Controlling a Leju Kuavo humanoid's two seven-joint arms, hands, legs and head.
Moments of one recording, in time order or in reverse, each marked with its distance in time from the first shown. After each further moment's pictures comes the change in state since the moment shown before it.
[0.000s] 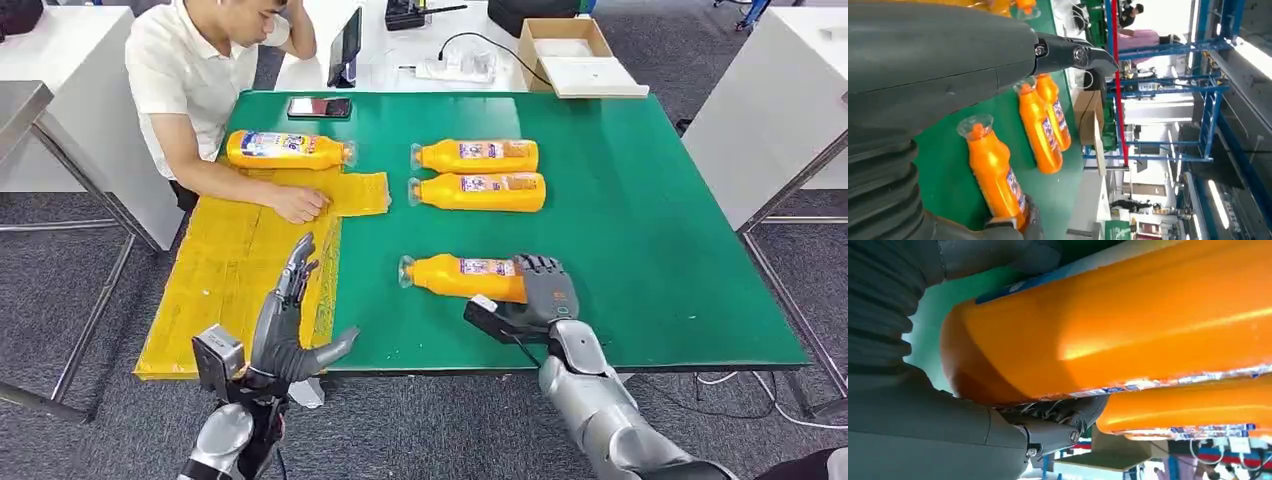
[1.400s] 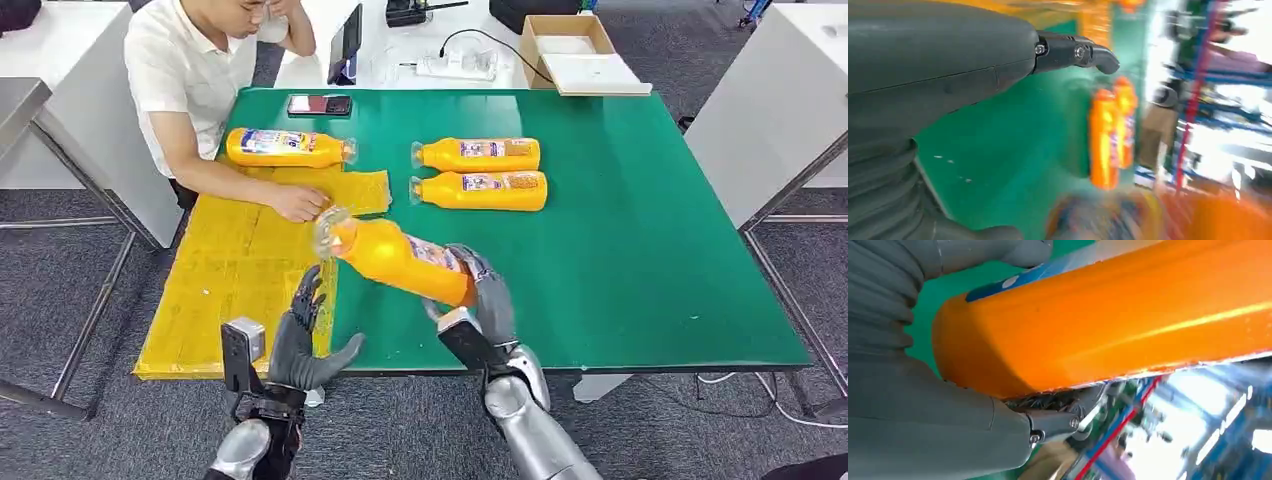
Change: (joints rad) left arm 0.018 -0.011 -0.074 0.110 0.135 0.175 0.081; right arm 0.260 0.129 0.228 -0.524 -0.810 0.058 -0.414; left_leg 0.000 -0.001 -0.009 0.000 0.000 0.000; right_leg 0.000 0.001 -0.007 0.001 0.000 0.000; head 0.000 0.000
